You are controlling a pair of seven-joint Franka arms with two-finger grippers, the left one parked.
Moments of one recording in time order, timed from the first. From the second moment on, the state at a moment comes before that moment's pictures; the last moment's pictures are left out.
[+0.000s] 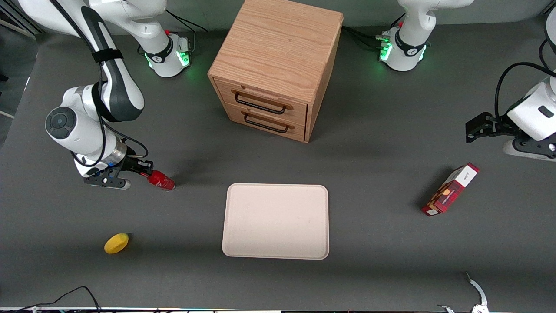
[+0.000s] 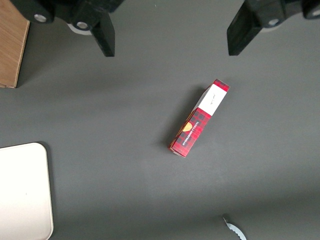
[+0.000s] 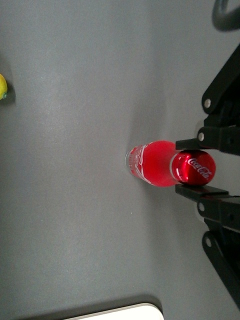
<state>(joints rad) 0.07 0.17 0.03 -2.11 0.00 2.30 0.26</state>
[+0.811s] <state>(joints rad) 0.08 0.11 0.04 -1.57 0.00 1.68 0.26</state>
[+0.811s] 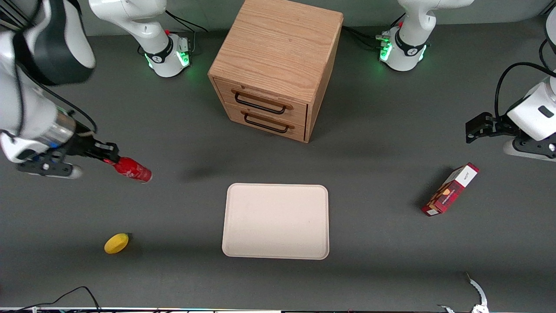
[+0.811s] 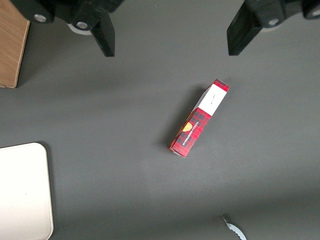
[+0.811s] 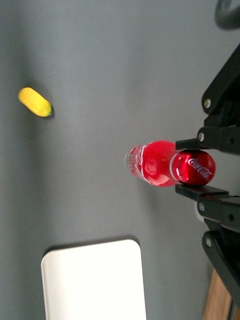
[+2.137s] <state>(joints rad) 0.30 0.92 0.16 -0.87 -0.09 1.91 1.00</state>
